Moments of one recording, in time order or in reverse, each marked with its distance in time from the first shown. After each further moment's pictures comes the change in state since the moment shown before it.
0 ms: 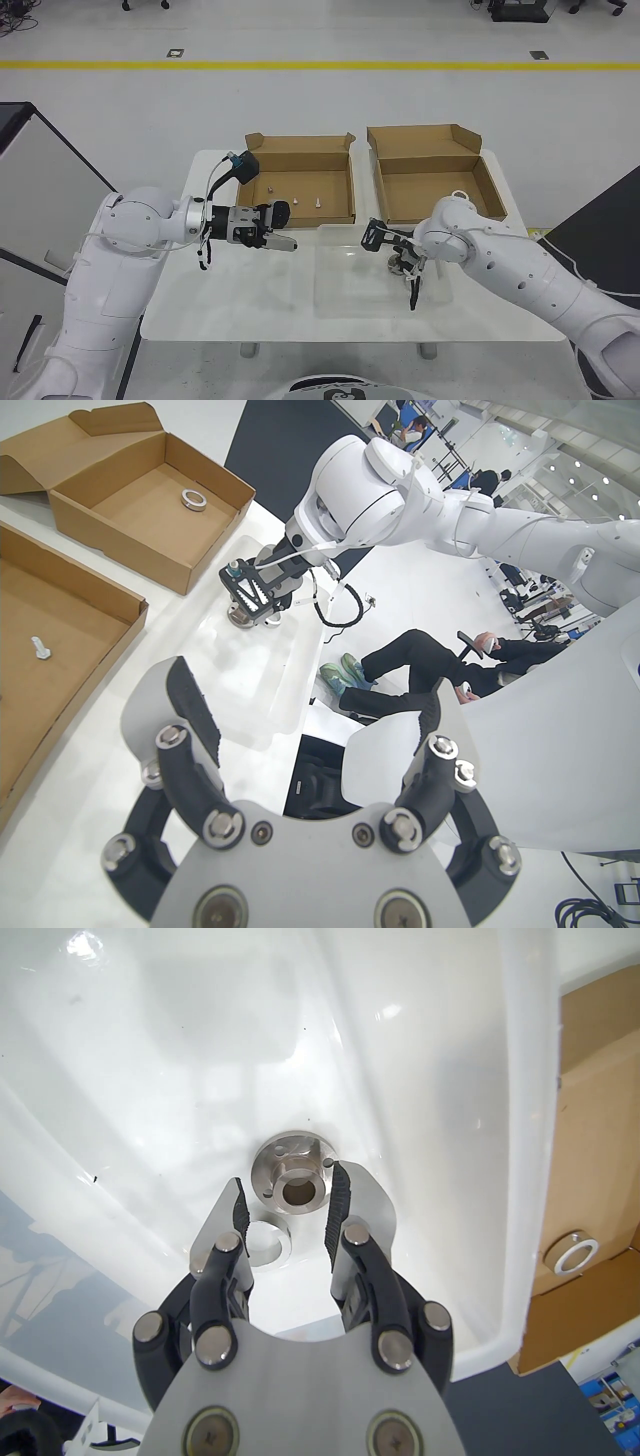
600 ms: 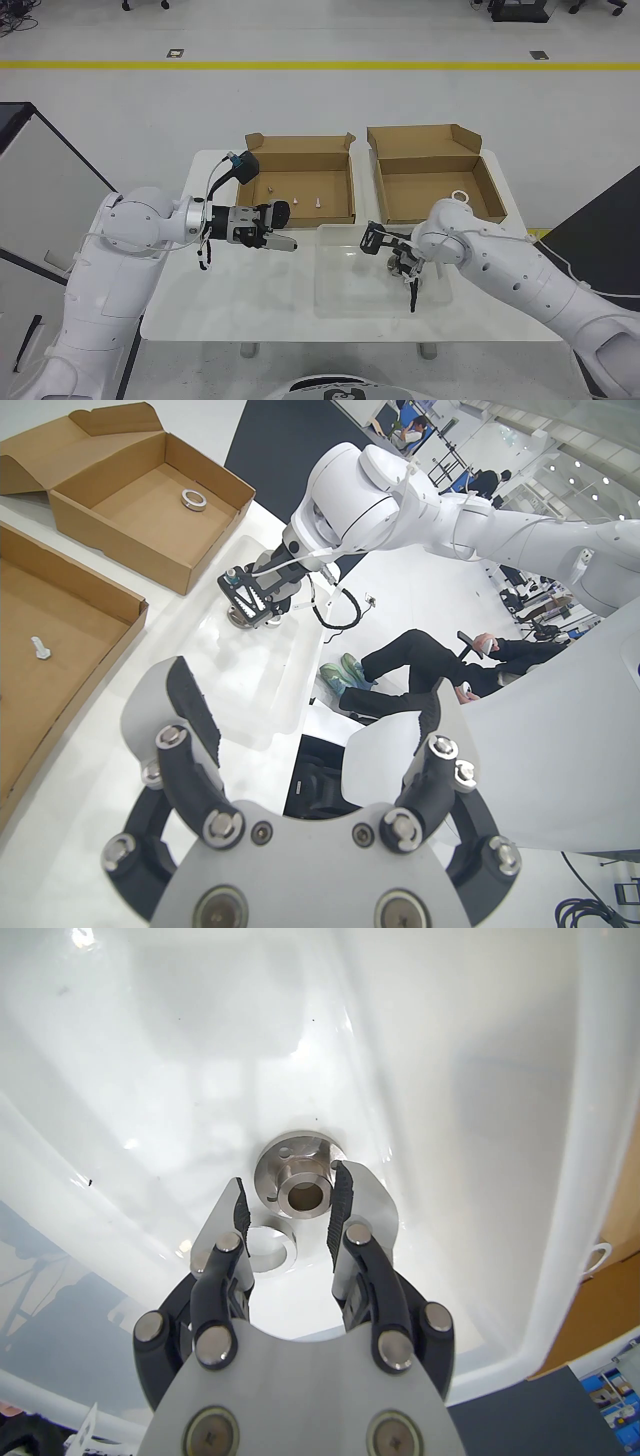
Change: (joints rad) left arm 0.000 0.000 0.000 0.000 0.000 0.000 0.000; right arm -0.013 -0.021 0.004 0.021 -0.001 -0.015 0.014
